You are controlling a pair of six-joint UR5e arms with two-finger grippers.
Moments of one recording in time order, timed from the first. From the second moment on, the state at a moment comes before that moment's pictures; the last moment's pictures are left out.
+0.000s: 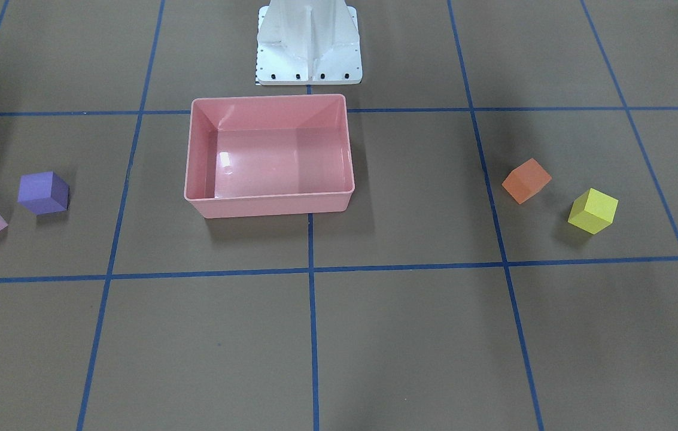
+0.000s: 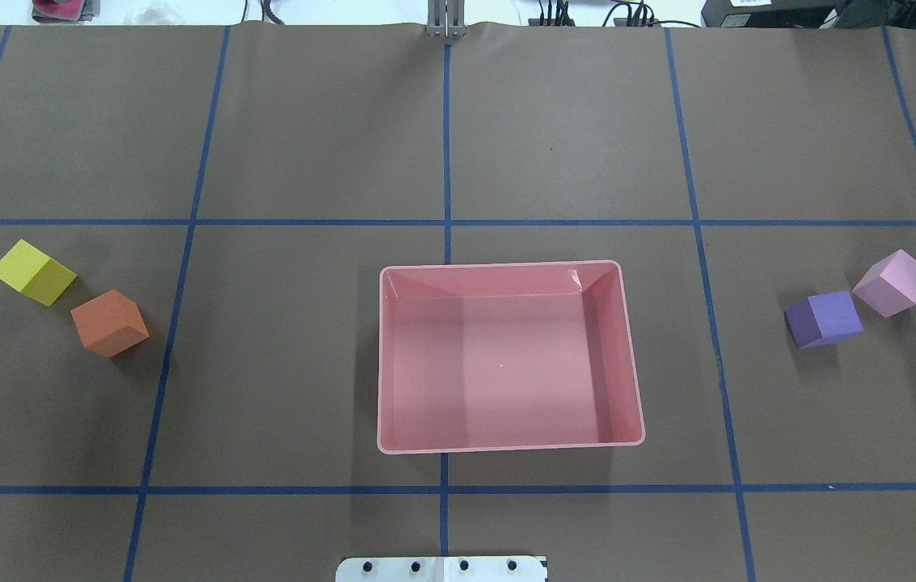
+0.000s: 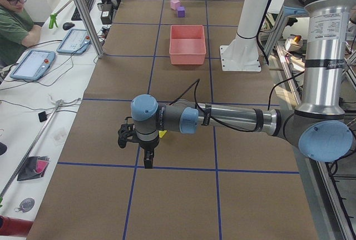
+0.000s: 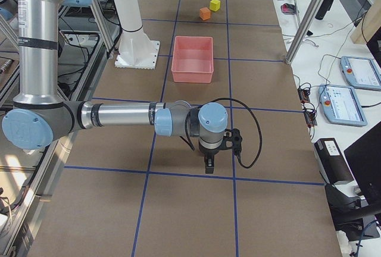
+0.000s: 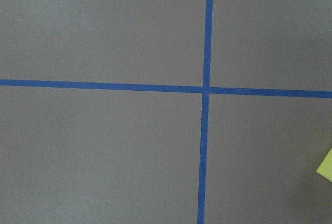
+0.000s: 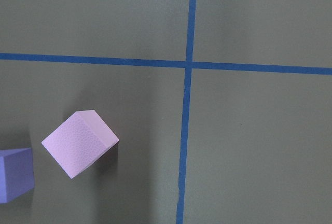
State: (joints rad) left arm -1.54 -1.56 -1.67 -1.58 -2.28 -0.13; right arm 1.58 -1.65 1.72 -1.62 2.39 -0.03
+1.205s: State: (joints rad) left arm -1.50 -1.57 -1.73 -1.64 -2.30 -0.13; right arm 1.43 -1.57 1.78 -1.60 2.32 0.01
